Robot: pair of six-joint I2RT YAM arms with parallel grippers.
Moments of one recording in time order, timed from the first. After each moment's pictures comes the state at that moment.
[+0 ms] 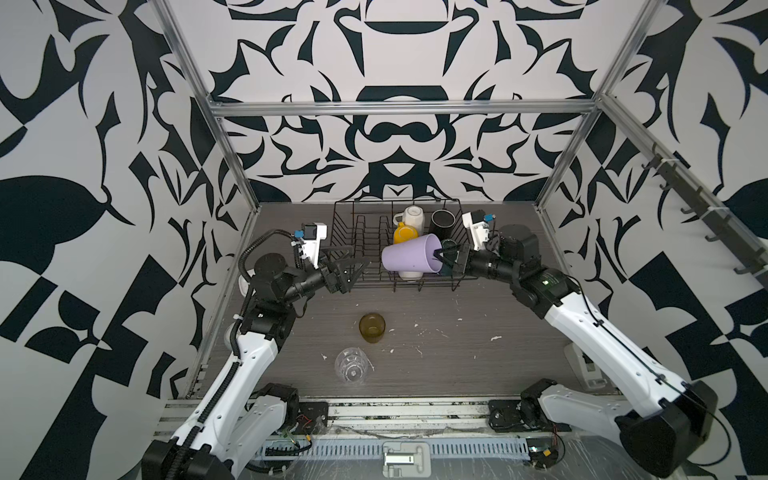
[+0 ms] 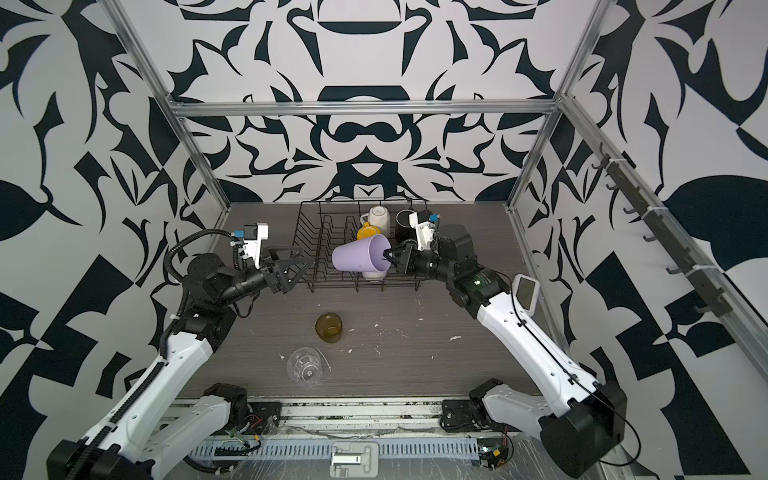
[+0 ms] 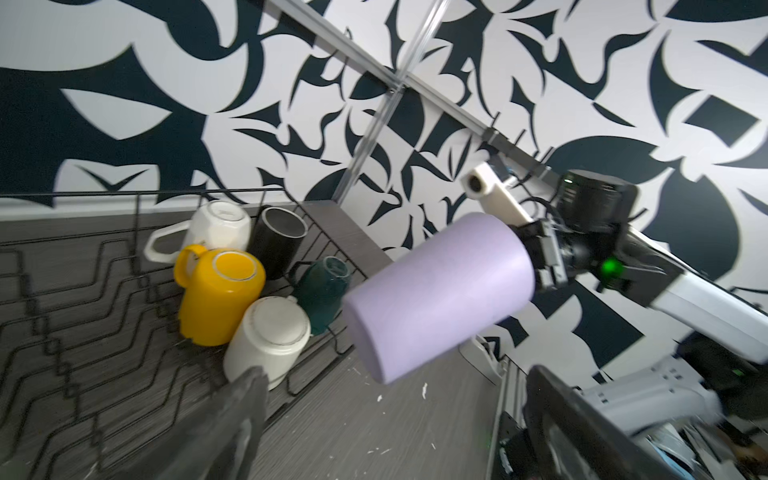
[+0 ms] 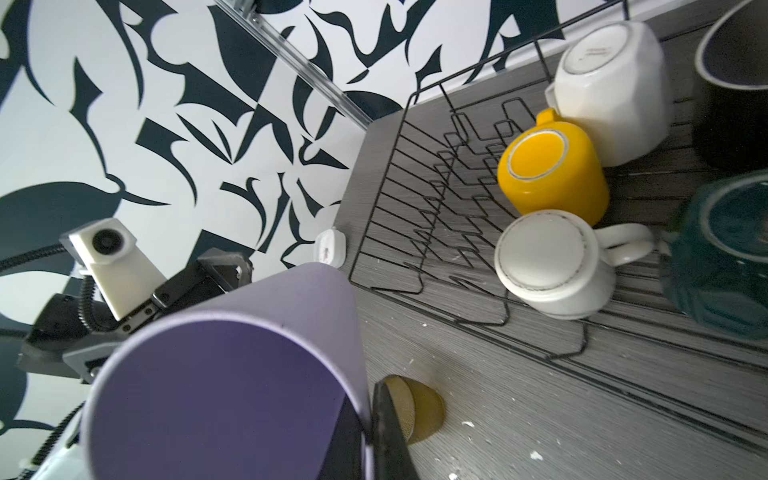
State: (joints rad) left arm -0.24 0.91 0.67 0.30 0.86 -0.57; right arm 0.45 1.16 1.05 -0.26 -0.55 0.73
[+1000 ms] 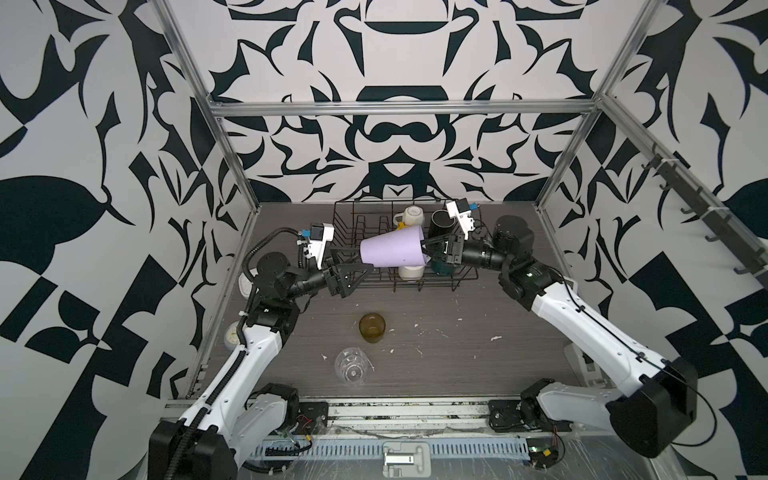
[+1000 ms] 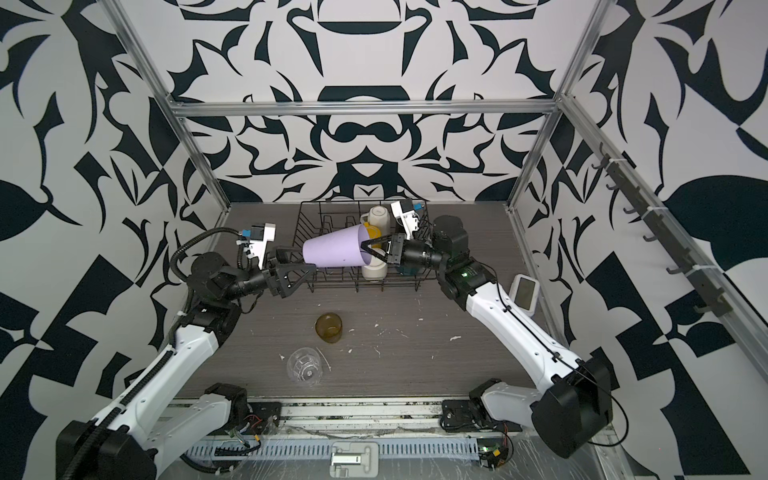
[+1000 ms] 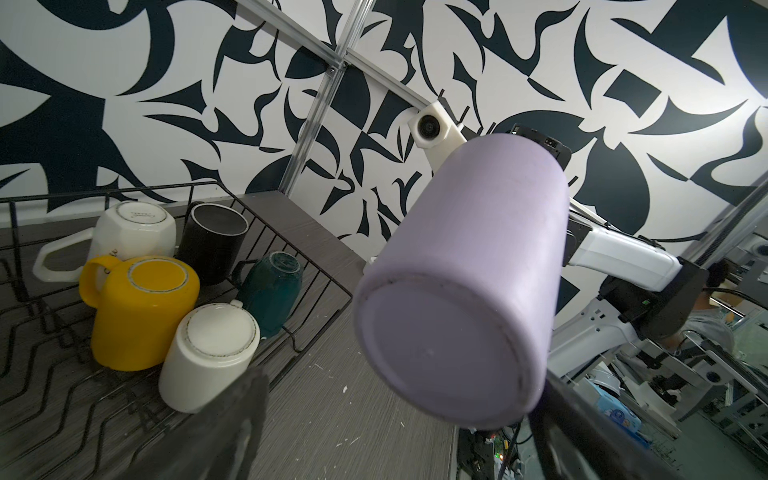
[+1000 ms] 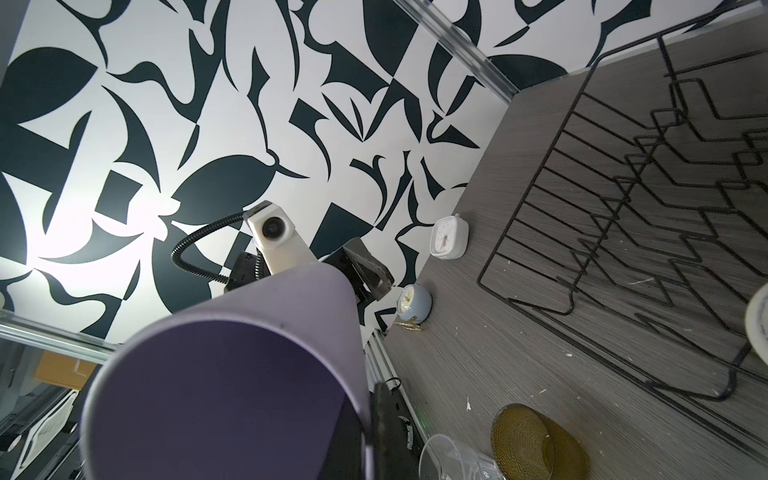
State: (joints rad) left arm -0.24 0.97 0.66 0.44 1.00 -0.62; right arm 0.48 1.23 1.06 0.07 -0.83 0.92
